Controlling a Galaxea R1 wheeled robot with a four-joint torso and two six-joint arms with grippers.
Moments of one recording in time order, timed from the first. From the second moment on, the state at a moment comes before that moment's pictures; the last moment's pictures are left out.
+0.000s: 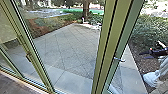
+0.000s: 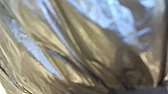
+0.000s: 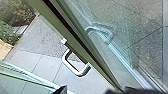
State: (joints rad) left arm 1.51 2.88 -2.57 0.07 0.00 -0.09; right arm 0.11 1.99 -1.76 0.39 -0.79 0.10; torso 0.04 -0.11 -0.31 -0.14
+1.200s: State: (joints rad) left arm 1.51 2.88 -2.57 0.07 0.00 -0.10; right arm 0.20 2.02 -1.86 0.20 -0.82 -0.08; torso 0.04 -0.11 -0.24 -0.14
